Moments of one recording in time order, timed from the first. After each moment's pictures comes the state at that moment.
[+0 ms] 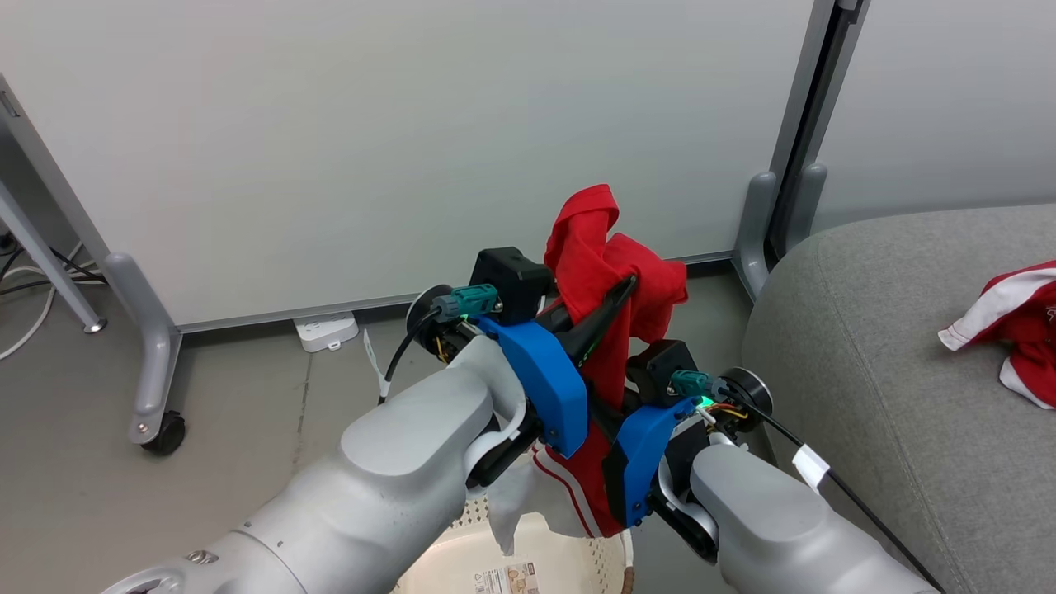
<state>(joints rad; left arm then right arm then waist) -0.99 0.05 -1.27 0.77 -1.06 -0.11 -0.25 -0.74 -0.07 0.94 1.00 0.60 0.13 -0.21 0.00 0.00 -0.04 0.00</state>
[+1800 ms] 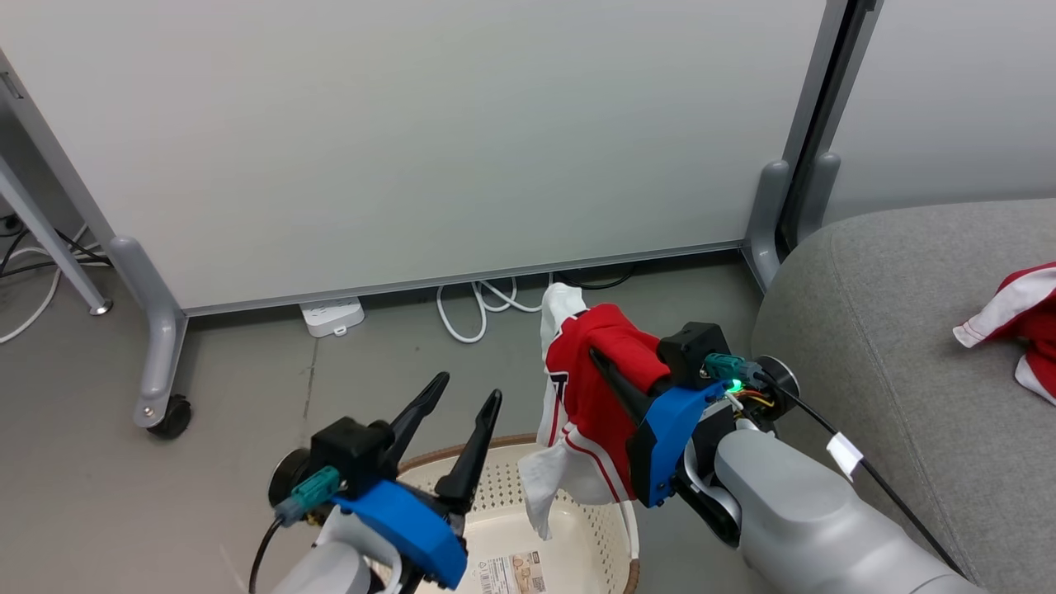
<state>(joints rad) -0.44 0.20 -0.72 0.44 -0.62 -0.03 -0.26 -0.78 -0.11 0.99 1.04 0.70 0.13 -0.26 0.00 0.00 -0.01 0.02</state>
